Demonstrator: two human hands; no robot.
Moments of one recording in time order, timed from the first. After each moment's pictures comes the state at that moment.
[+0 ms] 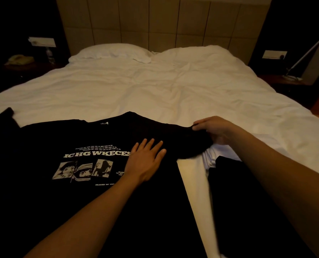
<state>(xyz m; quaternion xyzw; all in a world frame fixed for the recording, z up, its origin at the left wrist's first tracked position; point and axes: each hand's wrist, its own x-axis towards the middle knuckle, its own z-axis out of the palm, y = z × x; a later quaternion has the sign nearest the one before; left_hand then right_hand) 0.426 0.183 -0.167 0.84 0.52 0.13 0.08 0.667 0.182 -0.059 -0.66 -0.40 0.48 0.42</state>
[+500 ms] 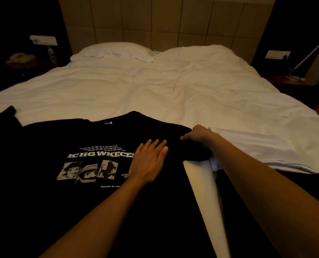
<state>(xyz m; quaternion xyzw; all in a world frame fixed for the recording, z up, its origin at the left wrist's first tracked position) 0.422 0.184 -0.167 0.83 0.52 0.18 0.13 0.622 0.215 -0.093 -0.77 -0.50 0.33 0.22</state>
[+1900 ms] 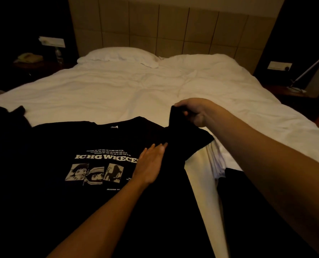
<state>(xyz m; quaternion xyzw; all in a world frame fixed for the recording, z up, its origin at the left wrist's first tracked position) 0.417 0.188 -0.164 0.75 0.50 0.27 0.32 0.568 0.215 0.013 -0.63 -0.38 0.55 0.40</state>
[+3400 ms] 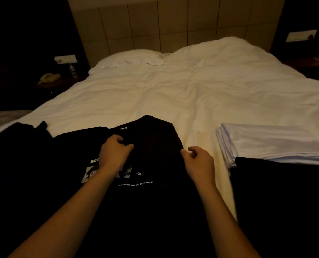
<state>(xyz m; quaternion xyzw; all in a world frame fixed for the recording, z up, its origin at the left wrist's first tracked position) 0.323 0.186 -0.109 0.58 0.71 0.34 0.20 0.540 0.116 -0.135 -0.73 -0.44 0.25 0.45</state>
